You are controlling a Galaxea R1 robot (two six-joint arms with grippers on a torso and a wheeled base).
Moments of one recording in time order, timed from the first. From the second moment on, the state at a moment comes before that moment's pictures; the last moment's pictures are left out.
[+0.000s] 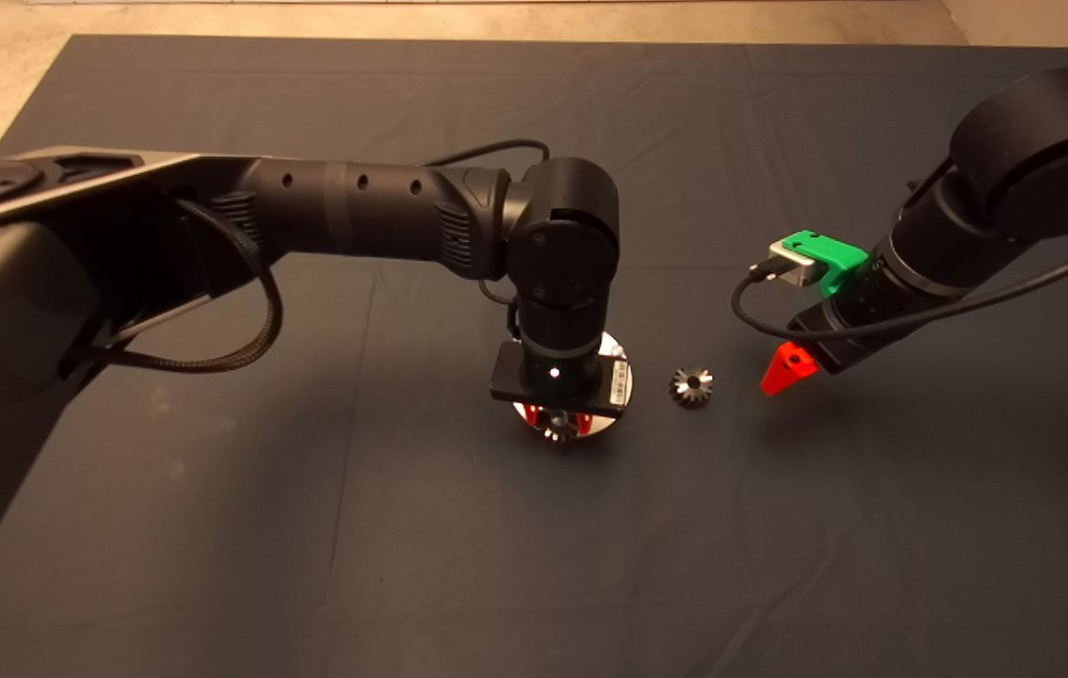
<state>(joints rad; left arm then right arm) -0.37 2.93 -1.22 0.20 1.52 -1.52 0.47 2.33 -0.91 -0.13 -1.53 1.00</state>
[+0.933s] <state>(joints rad) -0.37 2.94 -1.25 0.20 1.52 -1.52 0.47 2.38 -0.91 -0.13 -1.53 1.00</state>
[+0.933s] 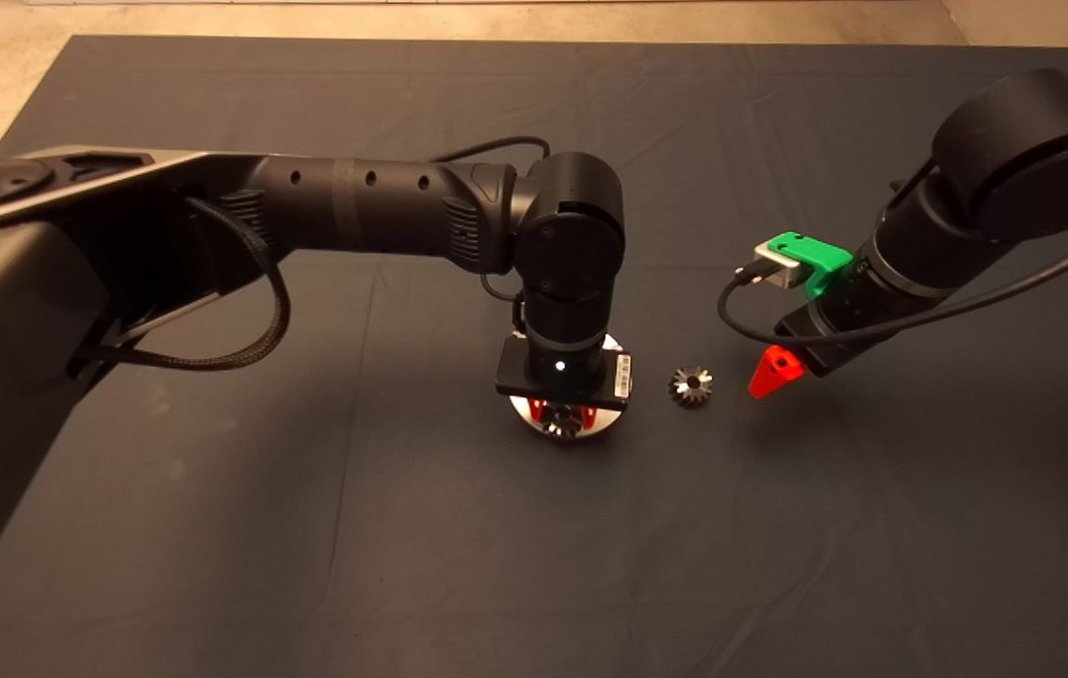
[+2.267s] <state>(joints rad) -0.37 2.94 -1.25 0.20 1.48 -1.50 0.47 2.40 -0.91 -0.13 -1.53 1.00</state>
